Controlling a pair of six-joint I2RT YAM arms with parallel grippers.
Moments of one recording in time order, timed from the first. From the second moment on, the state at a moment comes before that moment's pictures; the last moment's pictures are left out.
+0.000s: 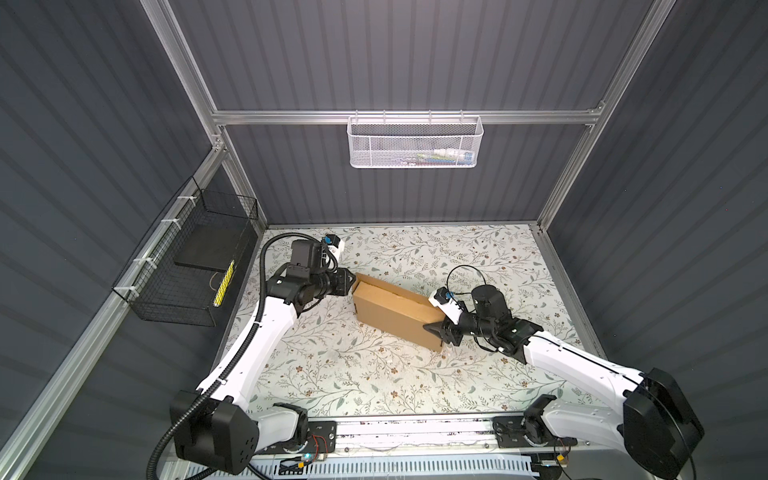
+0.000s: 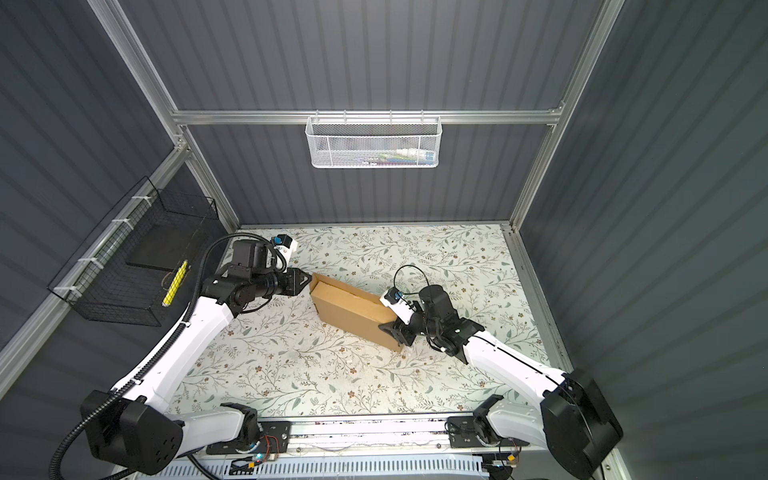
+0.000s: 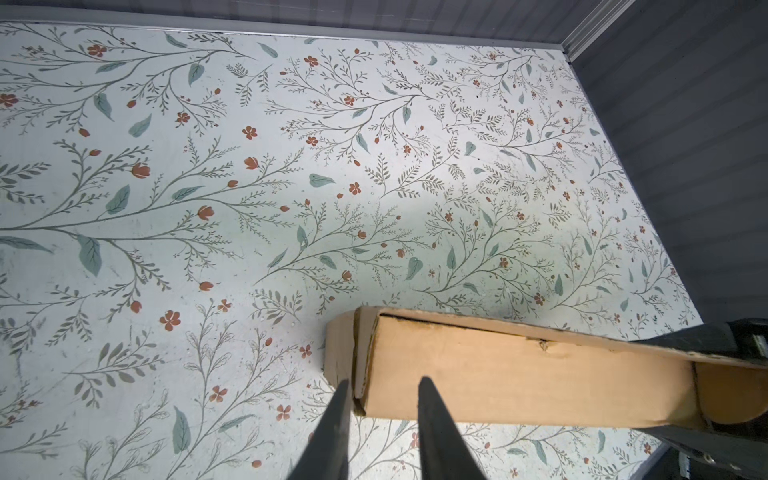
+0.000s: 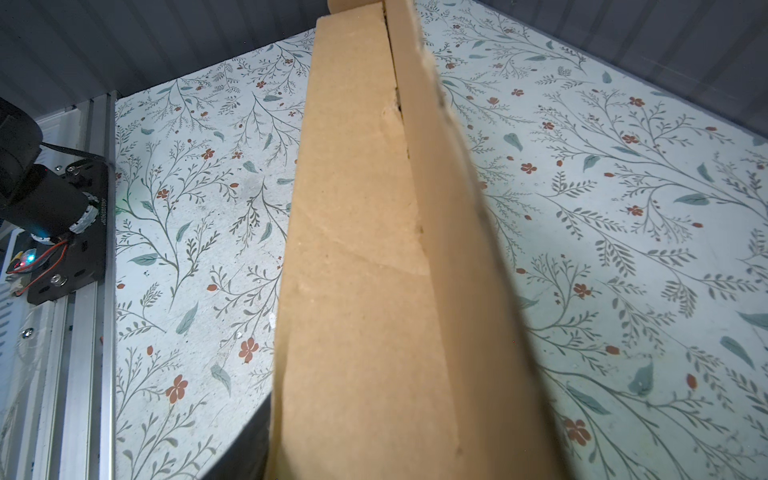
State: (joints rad) left arm -0.29 1.26 1.15 -0.66 0.30 -0.15; right arm 0.60 1.18 0.62 -0.02 -0.46 -0.21
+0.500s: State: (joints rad) left arm -0.29 1.29 1.08 -0.55 0.30 -0.15; right arm 0.60 1.18 0.62 -0.02 -0.46 -0.21
